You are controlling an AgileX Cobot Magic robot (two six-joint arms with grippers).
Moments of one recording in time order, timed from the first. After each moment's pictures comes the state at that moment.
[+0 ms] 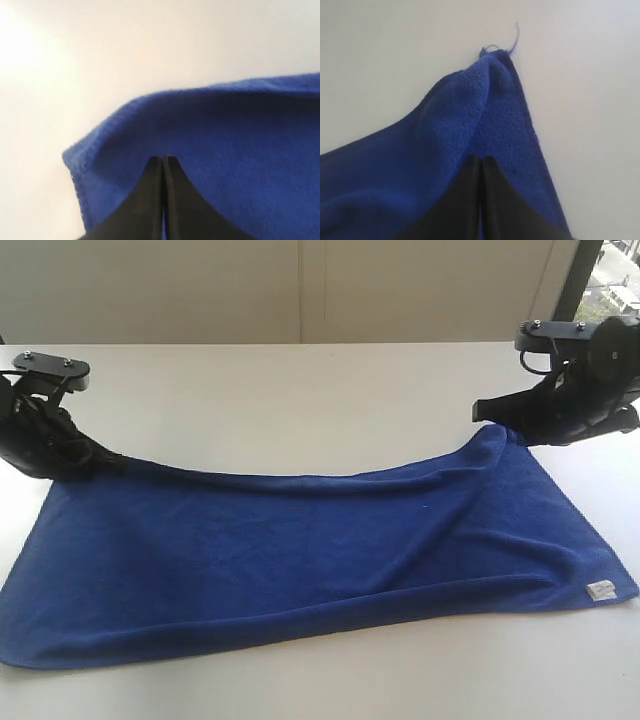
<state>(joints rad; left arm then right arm) -0.13 1.79 -1.02 -0.13 0.34 0.26 -0.06 1.89 -1.16 -0.08 0.35 0.22</state>
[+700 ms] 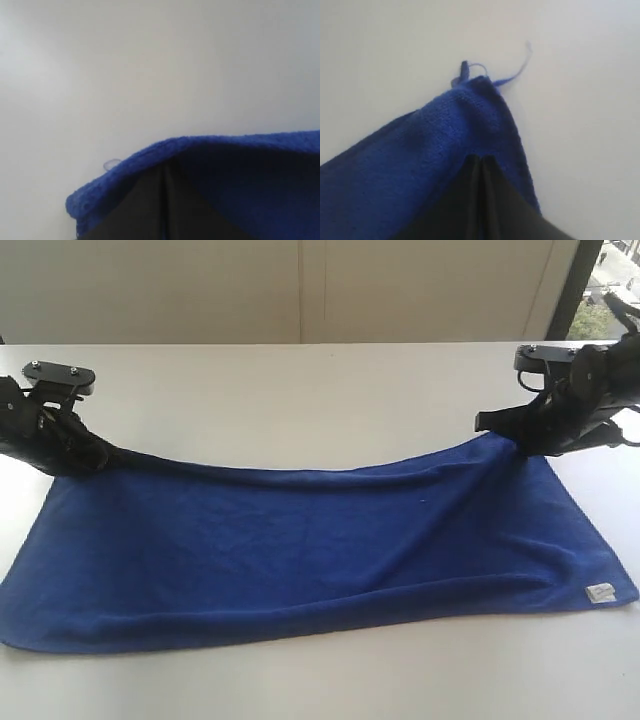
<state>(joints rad) -0.11 1.97 -1.07 -0.13 0.09 0.24 -0.13 2.11 -1.30 -0.08 0.29 0.23</state>
